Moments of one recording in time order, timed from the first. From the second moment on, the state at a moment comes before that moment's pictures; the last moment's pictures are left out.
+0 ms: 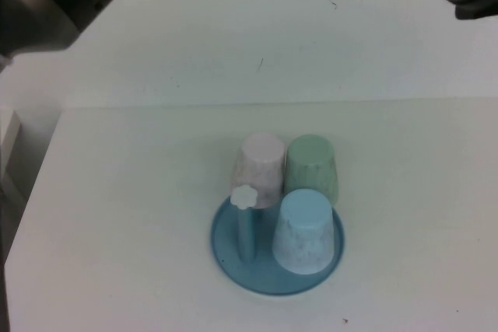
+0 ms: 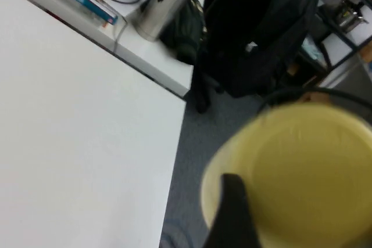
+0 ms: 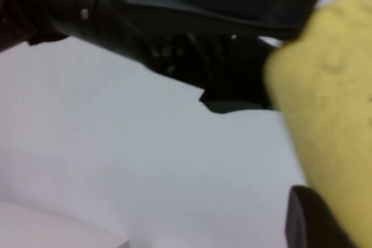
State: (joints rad) right arm -0.07 0.38 -0.49 1.70 0.69 -1.47; left arm -0.80 1.74 -2.09 -0.99 1.11 0.21
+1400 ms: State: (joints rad) right arm 0.07 1.10 -0.81 0.35 1.01 -0.82; left arm -0.80 1.32 -1.60 0.01 1.29 0.02
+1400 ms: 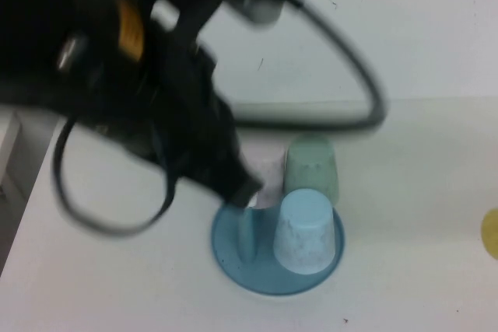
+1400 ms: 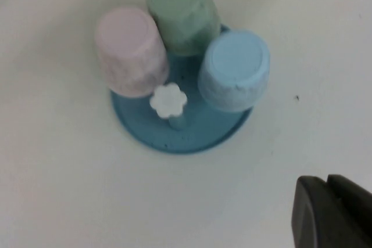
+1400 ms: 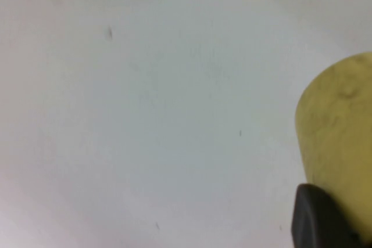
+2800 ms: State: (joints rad) right arm 0.35 1.87 -1.38 0.03 1.21 -0.74; left arm -0.80 0.76 -0.77 -0.02 0.65 -0.08
